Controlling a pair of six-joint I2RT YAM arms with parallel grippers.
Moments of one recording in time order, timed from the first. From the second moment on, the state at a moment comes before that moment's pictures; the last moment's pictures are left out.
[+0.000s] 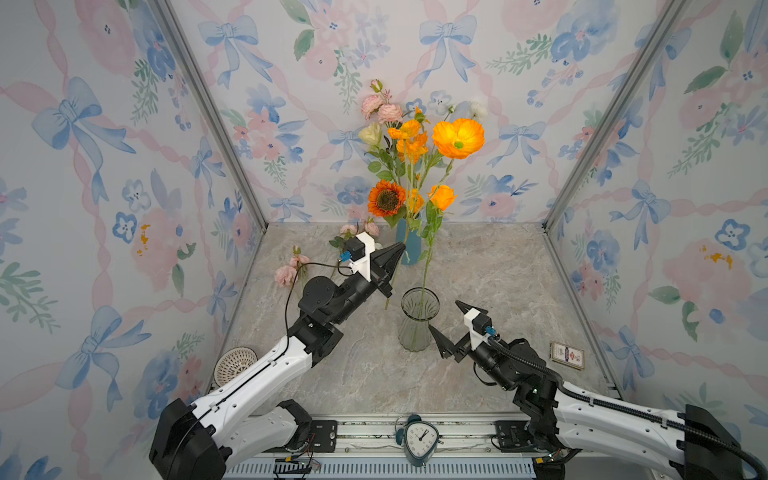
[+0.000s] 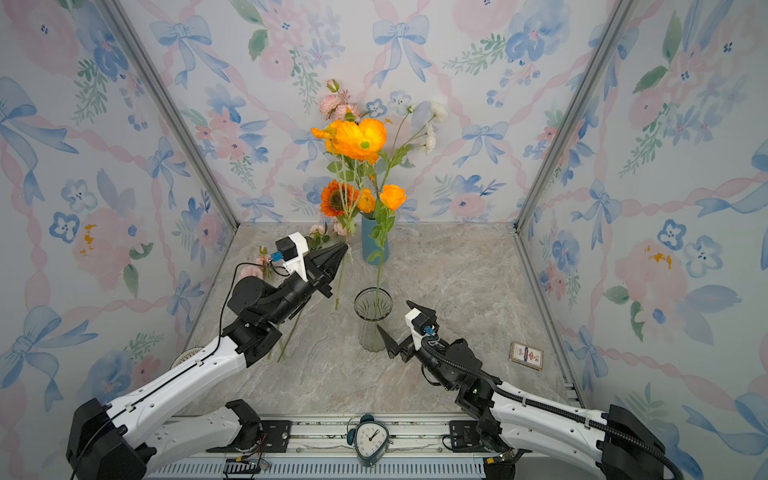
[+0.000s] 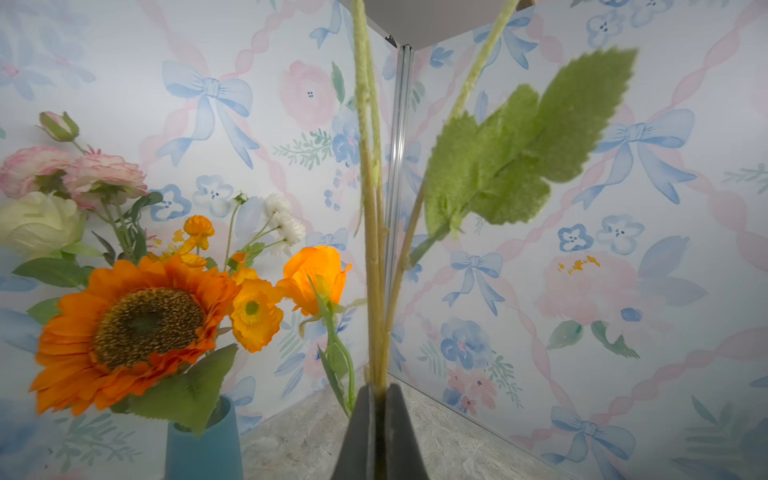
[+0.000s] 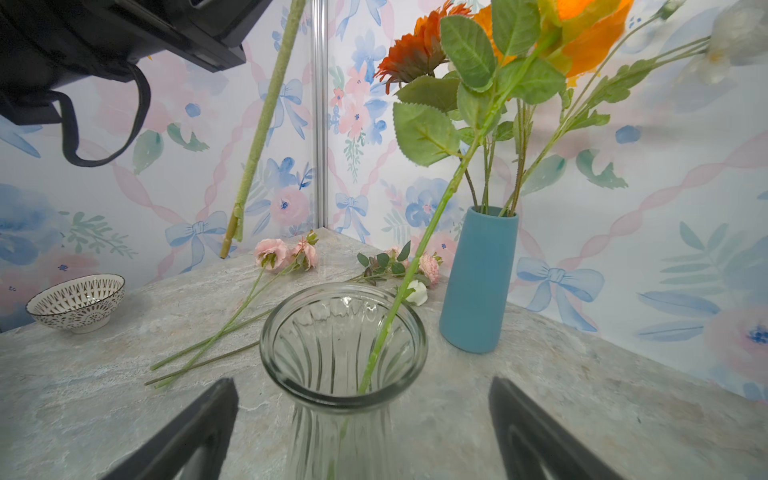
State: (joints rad) left arm -0.69 1.11 0.81 0.66 0.18 -0.12; right arm 1.00 0.83 0.26 0.65 0.28 -0.07
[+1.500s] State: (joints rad) left arm -0.79 1.39 0.59 0.95 0.29 0.03; right arm 1.00 0.89 0.26 0.63 0.18 -0.04
